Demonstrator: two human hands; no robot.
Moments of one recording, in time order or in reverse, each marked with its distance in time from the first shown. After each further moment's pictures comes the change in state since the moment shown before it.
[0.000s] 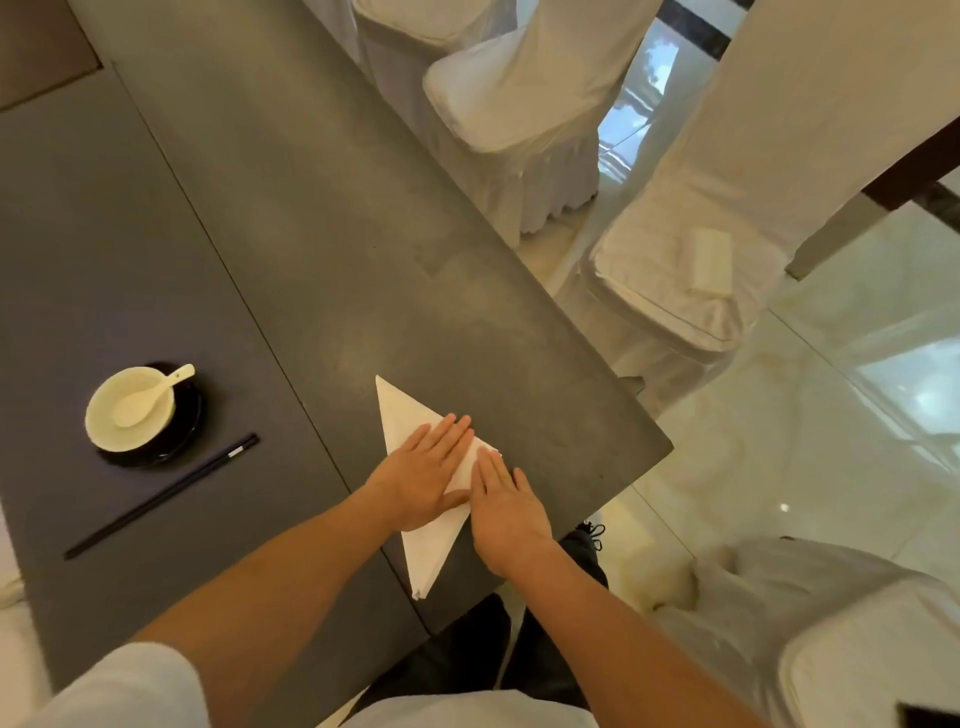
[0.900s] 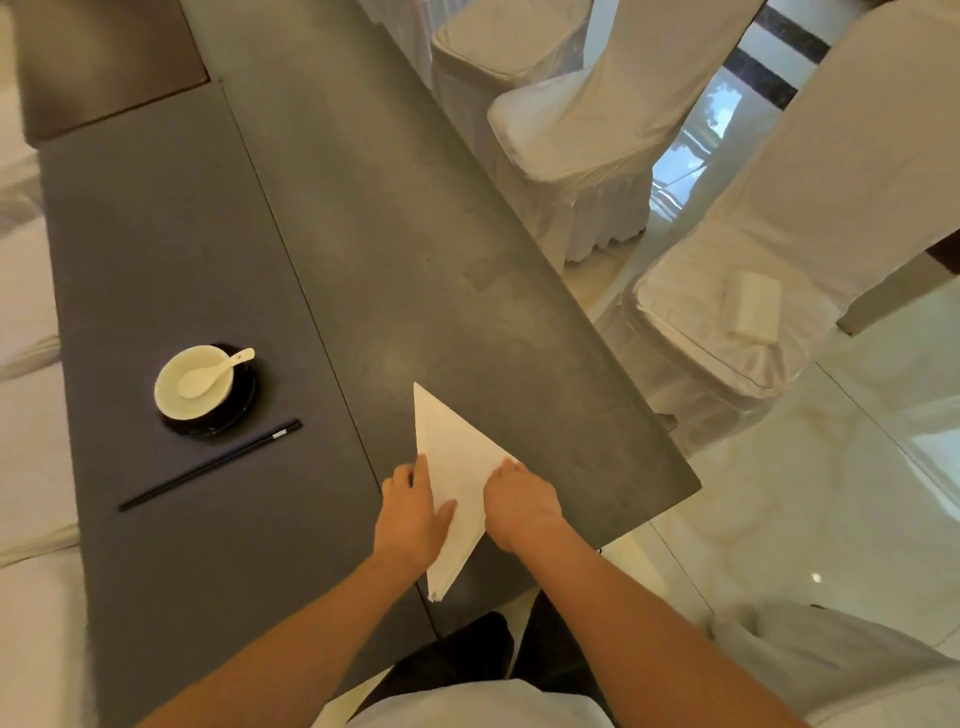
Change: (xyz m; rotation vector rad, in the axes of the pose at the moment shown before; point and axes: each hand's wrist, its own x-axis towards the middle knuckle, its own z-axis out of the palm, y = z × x) left_hand -0.051 0.040 0.014 -0.761 0.263 -0.765; right_hand 0.010 -0.013 -0.049 -0.092 -0.105 -0.007
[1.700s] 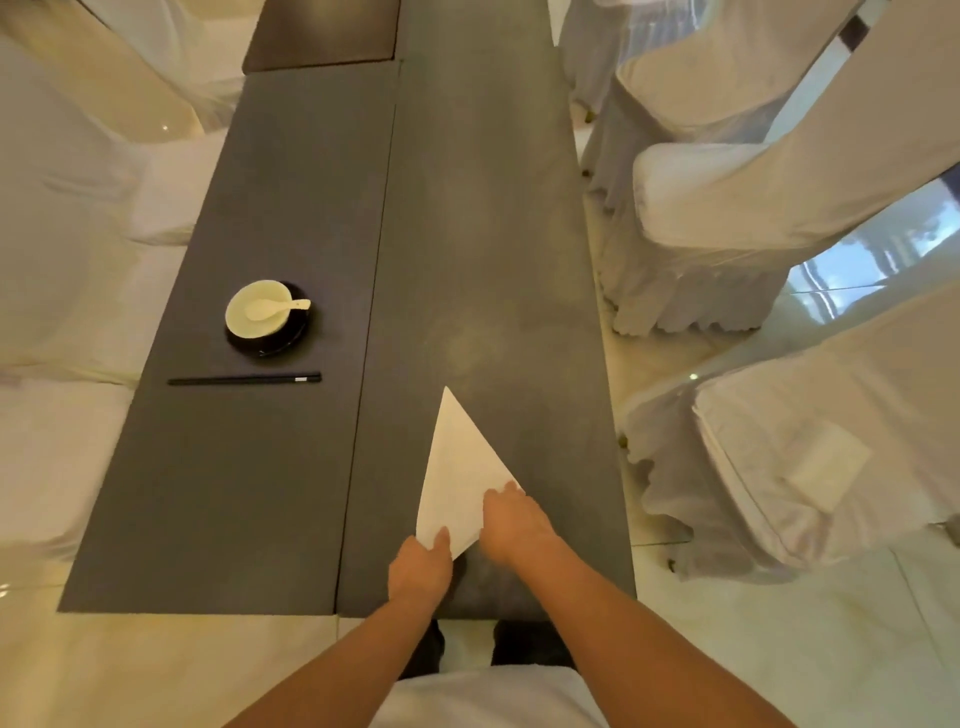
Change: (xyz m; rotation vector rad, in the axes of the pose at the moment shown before) left_hand -0.027 0.127 0.057 -0.720 0.096 -0.916; right_hand 0.031 0.090 -0.039 0.006 -0.123 -0.290
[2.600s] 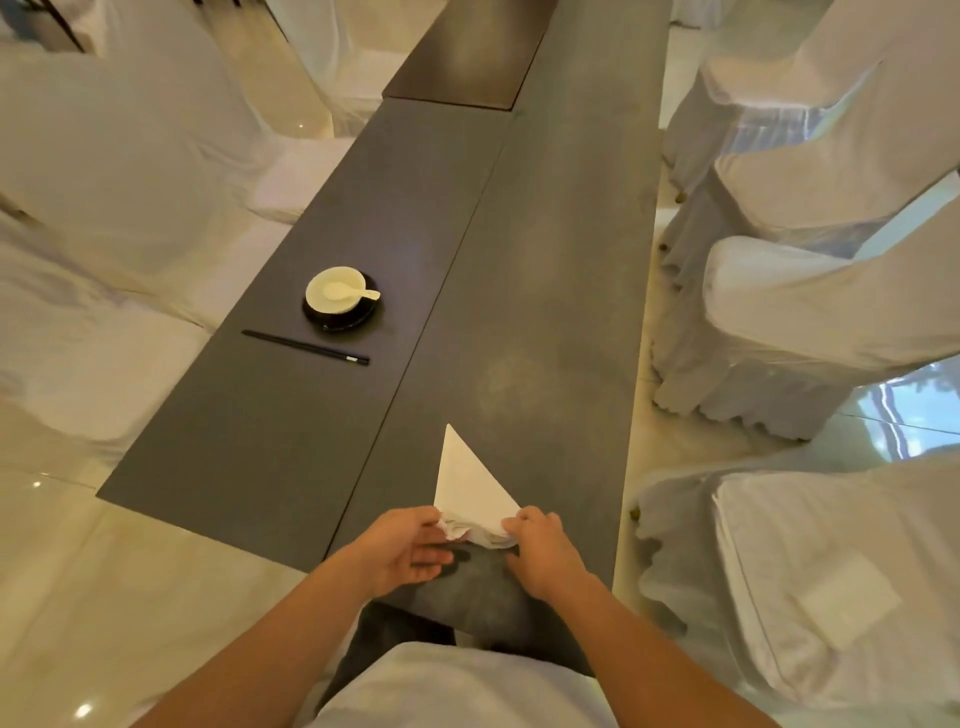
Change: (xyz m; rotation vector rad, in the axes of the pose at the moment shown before) left_hand -0.047 0.029 -0.046 -0.736 -0.455 -0.083; right_hand -0.009 0.067 -0.012 -0.151 0.067 -0.292
